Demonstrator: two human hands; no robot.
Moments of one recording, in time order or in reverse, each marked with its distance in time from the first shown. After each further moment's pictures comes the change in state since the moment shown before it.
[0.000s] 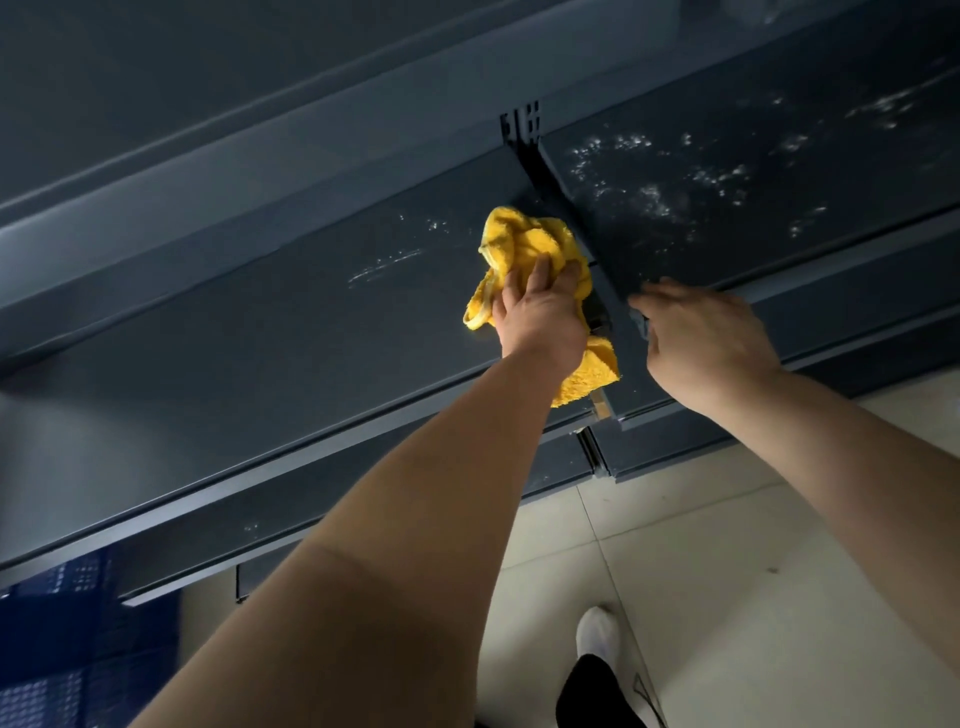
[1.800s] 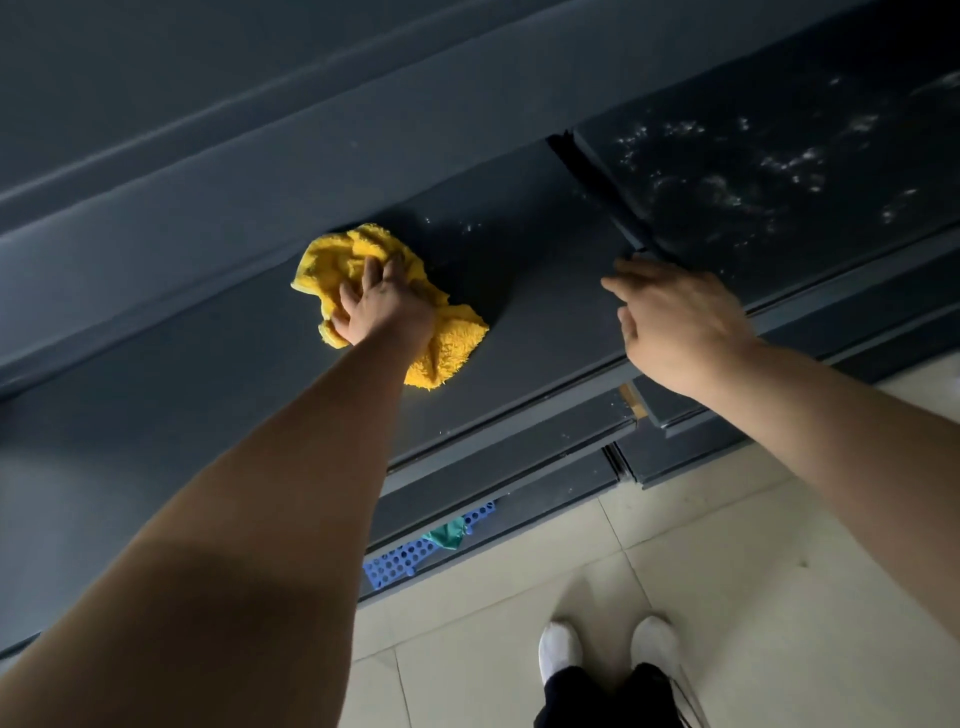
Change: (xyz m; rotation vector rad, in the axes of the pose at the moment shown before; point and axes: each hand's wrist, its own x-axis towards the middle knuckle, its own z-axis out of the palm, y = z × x) left_hand 0.073 -0.191 -0.060 0.002 0.185 -0.352; right_hand 0.056 -0.078 0.019 -0.070 -0.009 -0.024
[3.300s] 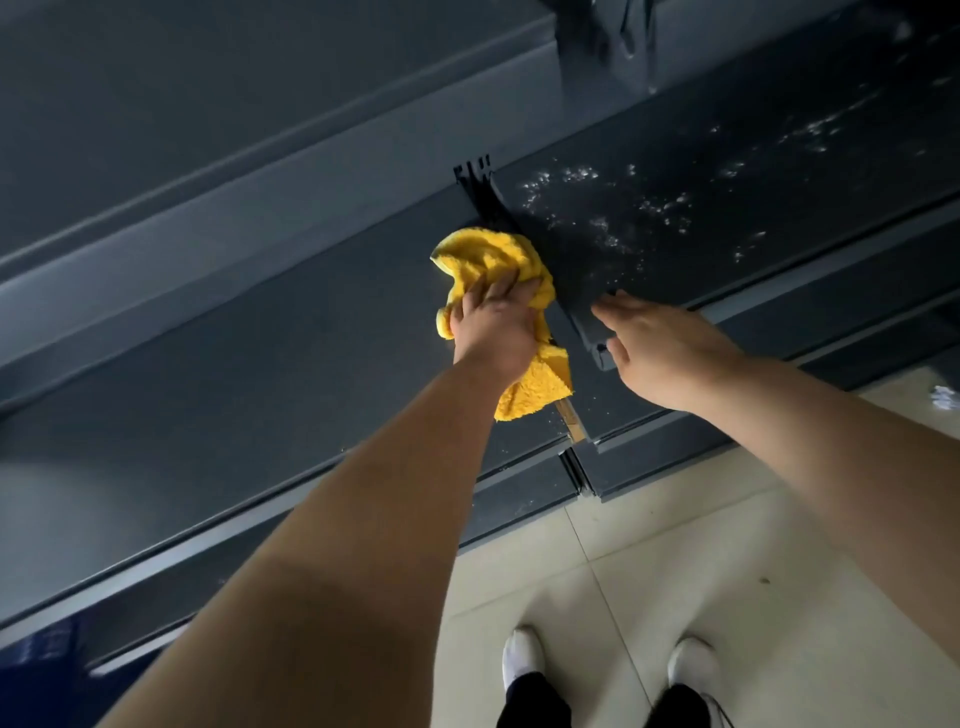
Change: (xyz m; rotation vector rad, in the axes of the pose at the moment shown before) left_hand -0.107 0.158 0.044 0.050 -0.082 0.503; right_hand -0.033 0.111 -0.010 0.181 -0.162 -0.068
